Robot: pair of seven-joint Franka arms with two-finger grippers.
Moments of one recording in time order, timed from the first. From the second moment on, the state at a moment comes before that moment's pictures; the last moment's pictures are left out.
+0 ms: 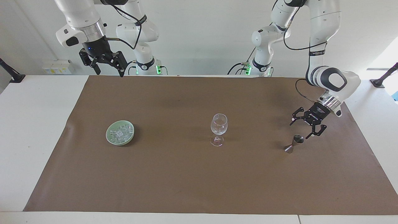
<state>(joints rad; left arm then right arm) 0.34 0.18 -0.12 -2.23 -1.30 2.29 -1.03 0.01 -0.08 0.04 -1.59 0.00 1.52 0.19</state>
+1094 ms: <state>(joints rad) 0.28 0.26 -0.12 -2.23 -1.60 2.33 -0.81 0.01 -0.08 0.04 -1.59 0.00 1.52 0.19</state>
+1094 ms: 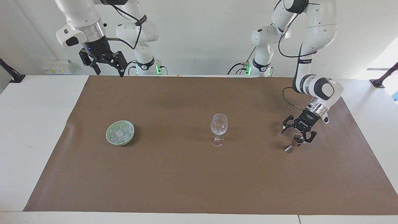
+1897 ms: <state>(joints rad) 0.26 0.26 -0.12 -2.23 -1.69 2.34 -0.79 0.01 -0.08 0.04 -1.59 0.00 1.52 0.19</state>
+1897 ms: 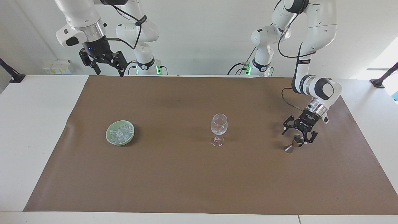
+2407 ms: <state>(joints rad) 0.25 0.28 -0.12 -2.23 -1.72 2.38 -0.77 0.01 -0.08 0.04 -1.59 0.00 1.52 0.19</state>
